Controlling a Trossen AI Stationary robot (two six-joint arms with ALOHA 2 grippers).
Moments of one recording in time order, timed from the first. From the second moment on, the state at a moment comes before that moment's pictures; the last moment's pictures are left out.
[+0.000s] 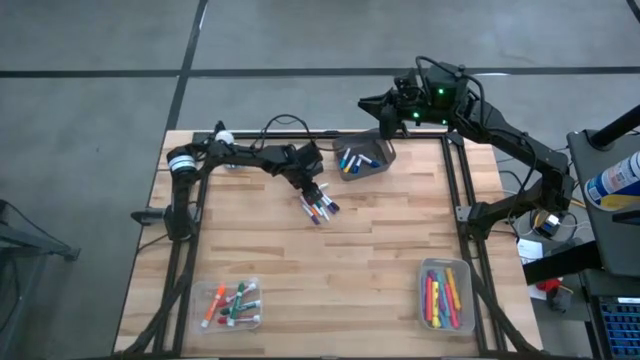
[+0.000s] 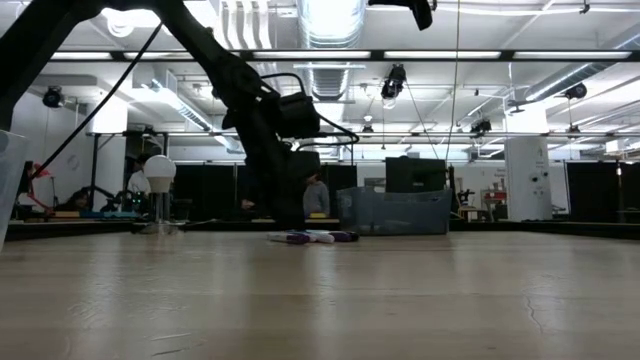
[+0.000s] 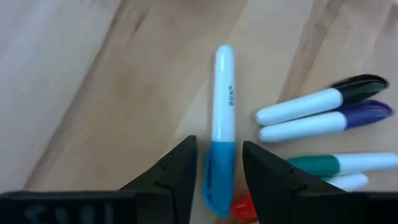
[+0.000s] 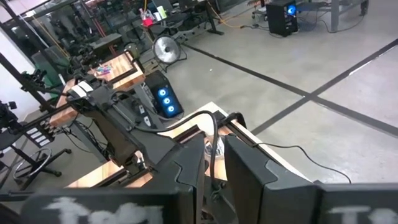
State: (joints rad) left arm 0.42 1.93 1.23 -0.40 0.15 -0.15; right arm -0.51 1.33 1.53 -0.41 -0.18 0.35
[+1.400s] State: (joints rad) left arm 0.45 1.73 1.51 -0.24 0.18 -0.16; right arm -0.51 1.33 1.53 -0.41 -0.17 0.34
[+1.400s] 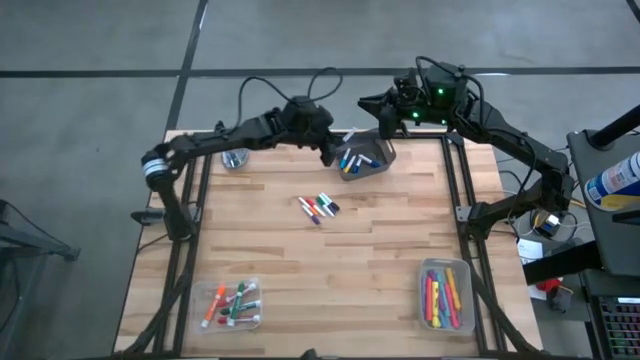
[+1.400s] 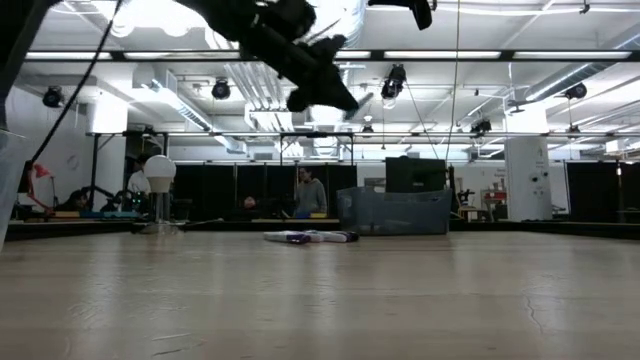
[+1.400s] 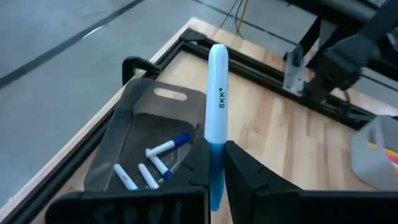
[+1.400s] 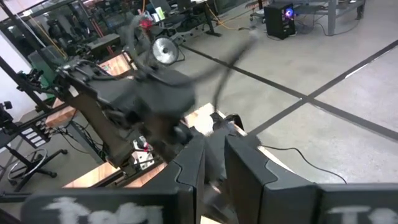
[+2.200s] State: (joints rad) left arm 0.49 1.95 1.67 -0.36 0.15 -0.21; right arm -0.51 1.33 1.53 -0.41 -0.16 0.33
